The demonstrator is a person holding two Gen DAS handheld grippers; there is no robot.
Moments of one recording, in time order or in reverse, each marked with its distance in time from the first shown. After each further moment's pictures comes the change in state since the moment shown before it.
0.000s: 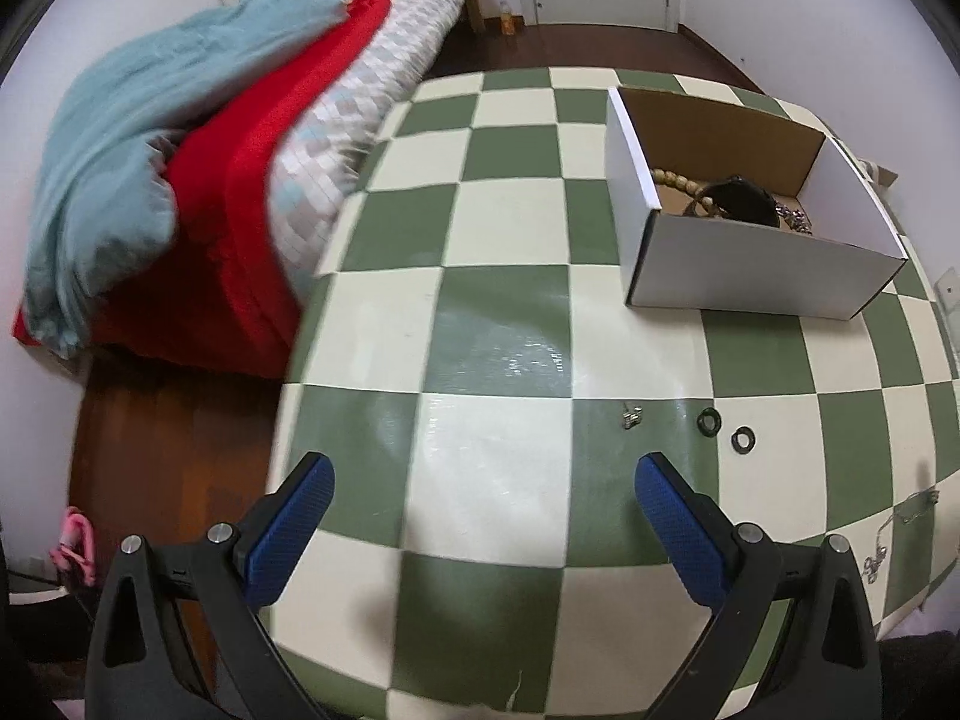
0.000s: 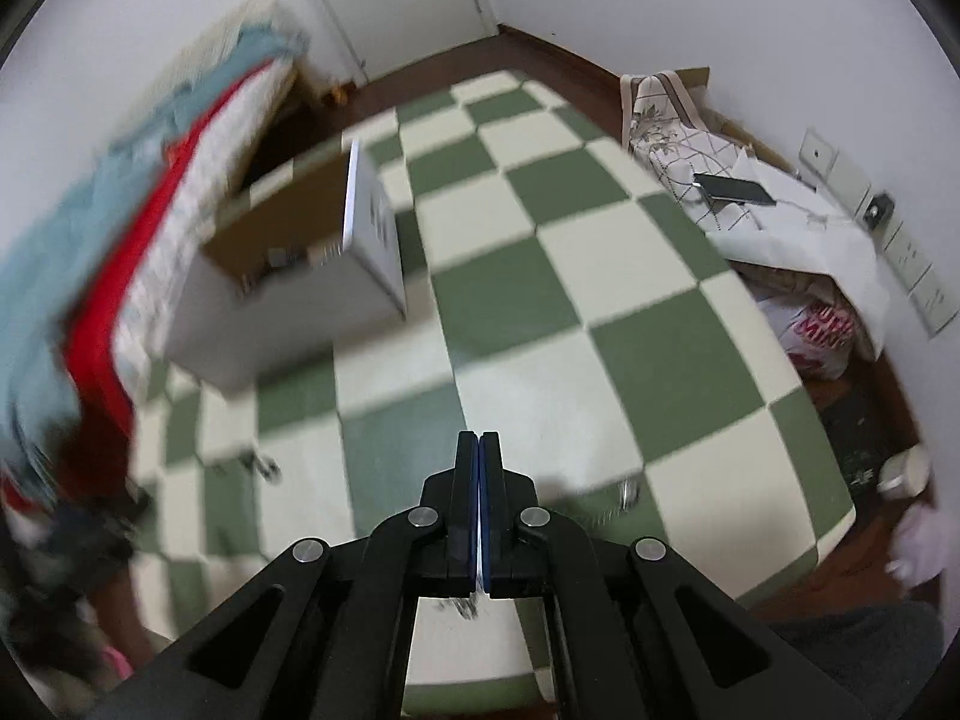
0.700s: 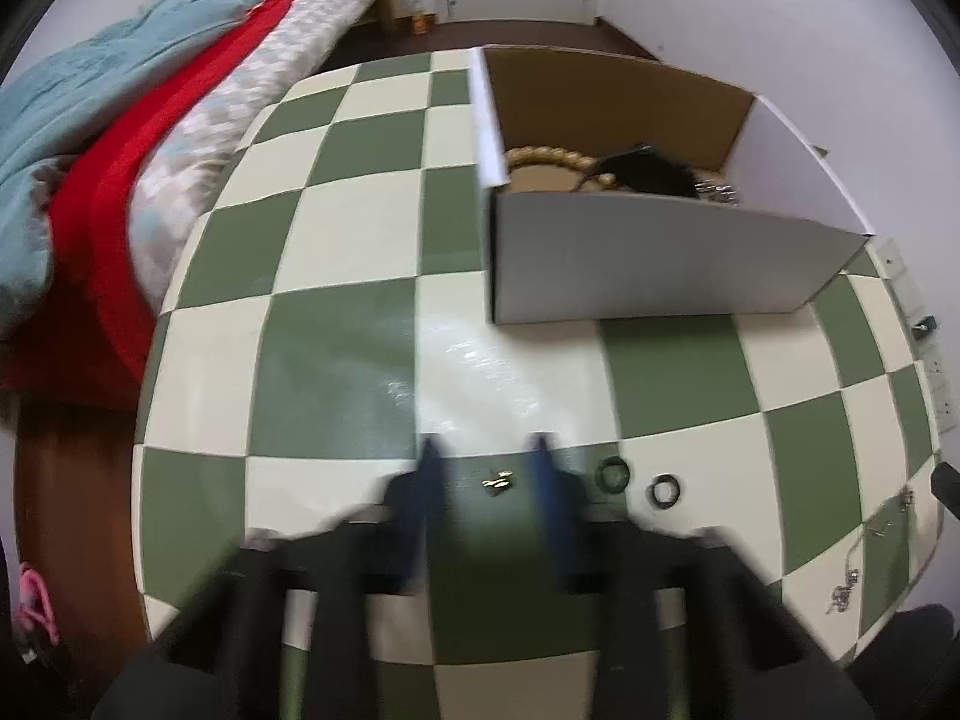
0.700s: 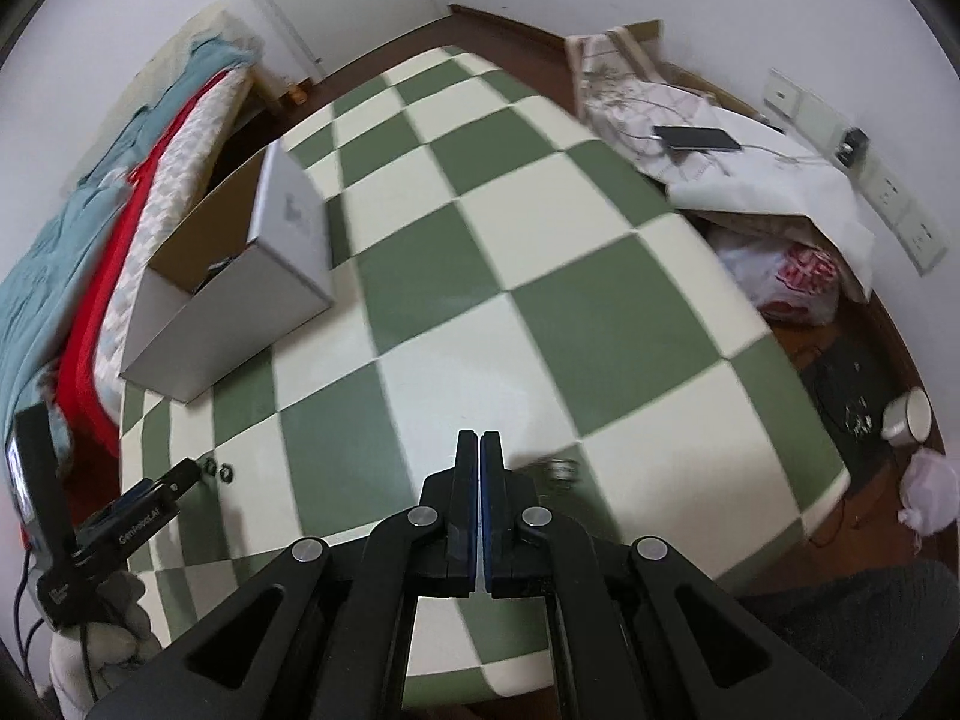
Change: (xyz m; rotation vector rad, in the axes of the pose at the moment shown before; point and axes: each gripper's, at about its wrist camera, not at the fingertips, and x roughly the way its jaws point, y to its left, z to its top) left arm 0.035 -0.046 0.014 0.104 -0.019 -0.181; right arm 0.014 -0.041 -0.010 0.100 0.053 -0.056
